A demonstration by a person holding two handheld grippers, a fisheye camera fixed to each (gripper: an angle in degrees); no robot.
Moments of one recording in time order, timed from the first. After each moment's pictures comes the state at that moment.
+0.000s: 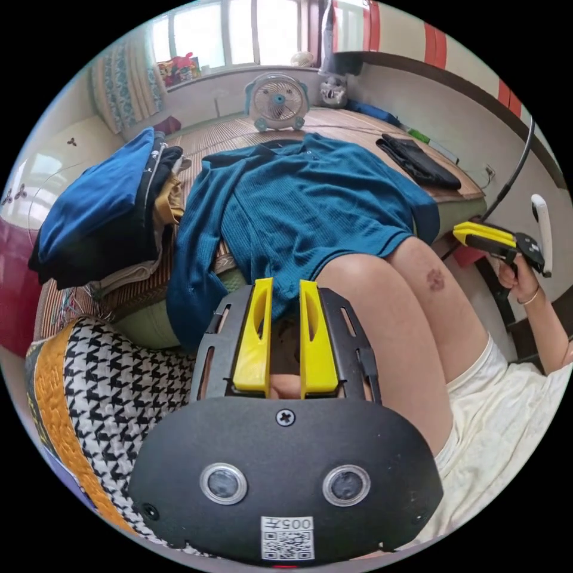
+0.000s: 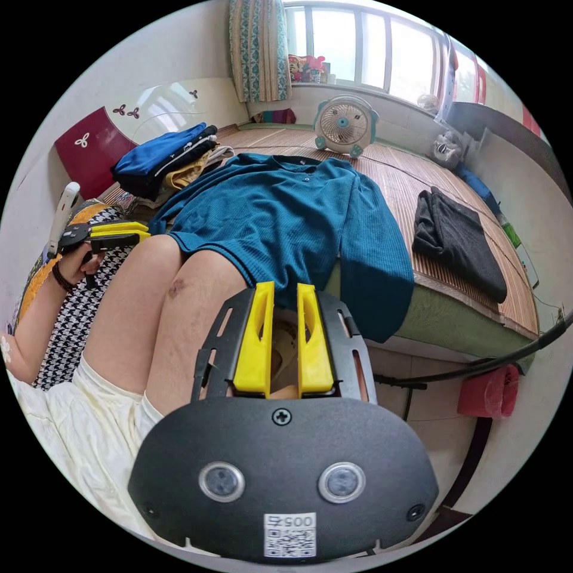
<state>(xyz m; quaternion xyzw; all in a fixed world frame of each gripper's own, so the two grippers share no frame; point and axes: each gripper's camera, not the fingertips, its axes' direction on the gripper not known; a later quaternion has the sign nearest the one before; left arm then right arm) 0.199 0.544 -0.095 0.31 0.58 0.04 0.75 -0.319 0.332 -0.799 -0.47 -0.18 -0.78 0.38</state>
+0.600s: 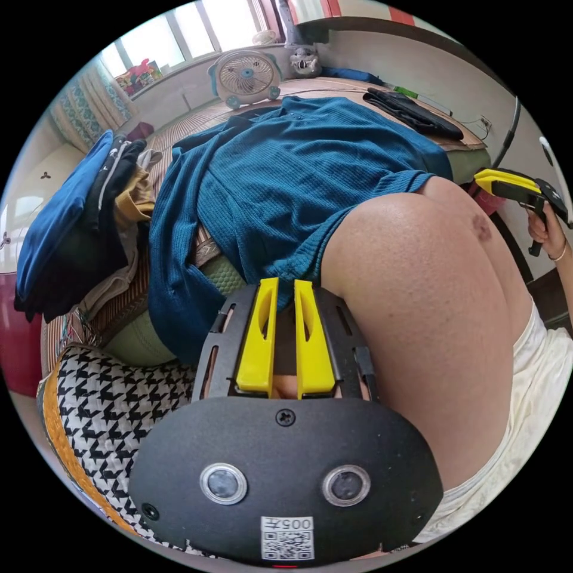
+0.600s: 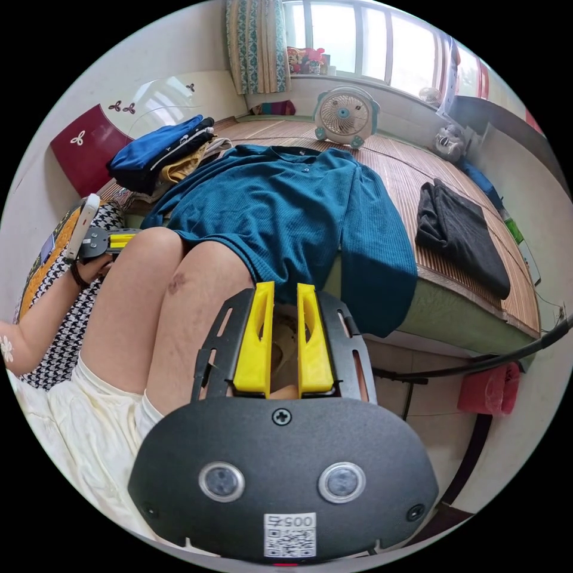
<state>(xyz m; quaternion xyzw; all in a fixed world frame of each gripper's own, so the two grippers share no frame) 0.248 0.541 -0.098 0.32 0.53 0.10 0.78 -0.314 0.343 -0.786 -0.48 -0.16 -0.78 0.37</state>
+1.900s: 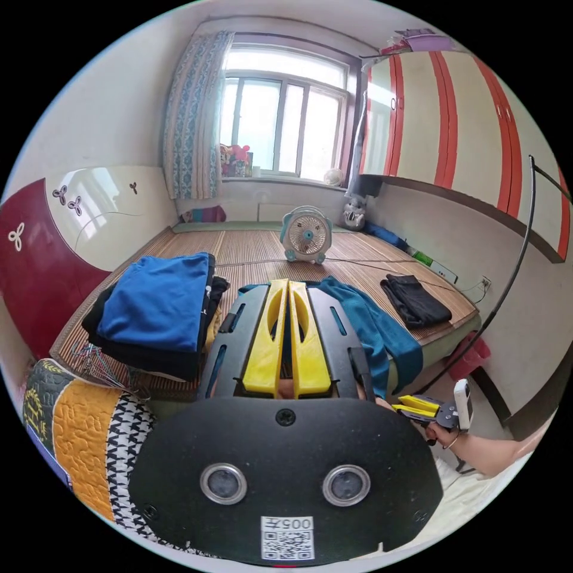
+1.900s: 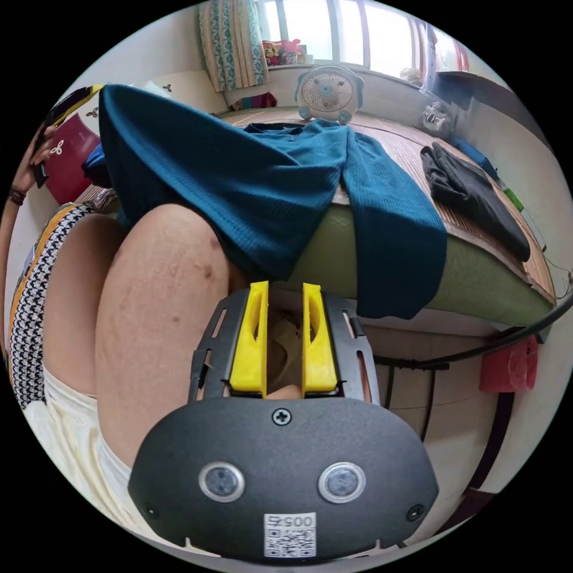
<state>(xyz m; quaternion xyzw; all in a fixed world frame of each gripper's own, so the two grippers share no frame) 0.000 0.682 -0.038 0.44 0.58 -0.21 0.65 -0.228 0.369 -0.757 -0.49 -0.13 -0.76 0.40</state>
